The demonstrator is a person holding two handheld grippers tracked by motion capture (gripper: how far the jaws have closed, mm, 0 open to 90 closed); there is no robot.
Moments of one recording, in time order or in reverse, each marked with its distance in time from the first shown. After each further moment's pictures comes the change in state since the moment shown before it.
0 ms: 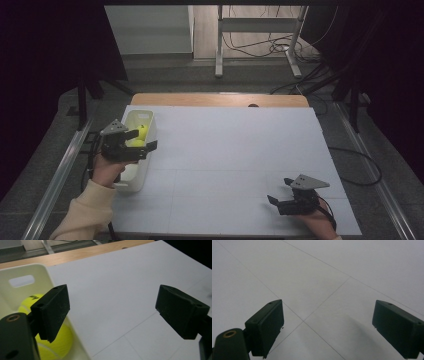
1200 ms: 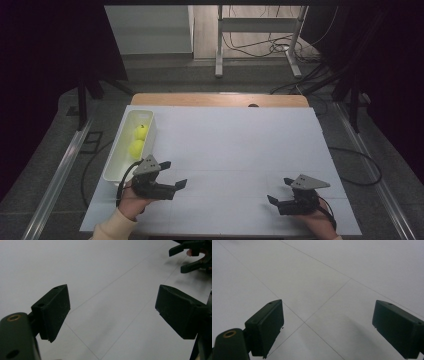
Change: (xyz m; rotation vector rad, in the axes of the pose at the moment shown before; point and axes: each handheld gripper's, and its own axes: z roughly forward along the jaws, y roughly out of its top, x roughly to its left) left arm -0.078 -0.062 0.033 0.060 -0.165 0.117; right arm 0.000 0.001 -0.001 -0.007 0.007 -0.004
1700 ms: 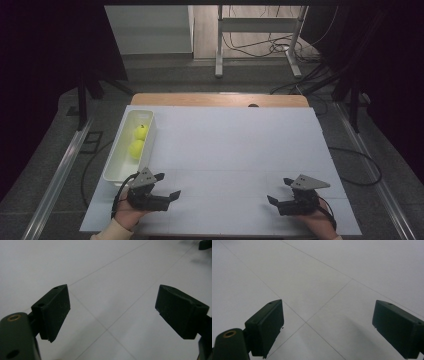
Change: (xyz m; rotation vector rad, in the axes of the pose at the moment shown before) left arm 0.006 -0.044 -0.001 0.052 0.045 -0.026; right arm 0.001 0.000 0.000 -0.006 0.008 -0.002
